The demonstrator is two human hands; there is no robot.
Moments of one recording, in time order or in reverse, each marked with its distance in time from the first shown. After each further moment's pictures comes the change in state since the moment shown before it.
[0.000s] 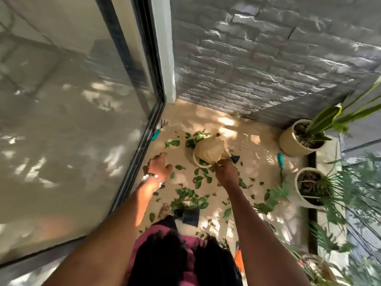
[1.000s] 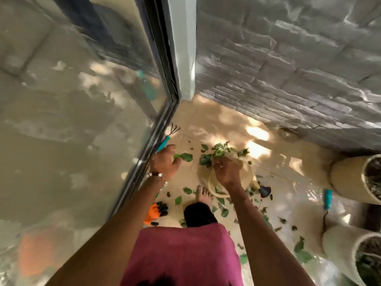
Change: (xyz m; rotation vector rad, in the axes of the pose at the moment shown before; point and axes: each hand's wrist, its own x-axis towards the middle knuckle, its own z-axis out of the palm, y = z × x) left_hand 0.327 0.022 0.015 -0.143 0.024 -0.070; right_hand 0.338 -0.070 0.110 -0.061 -0.212 -0.124
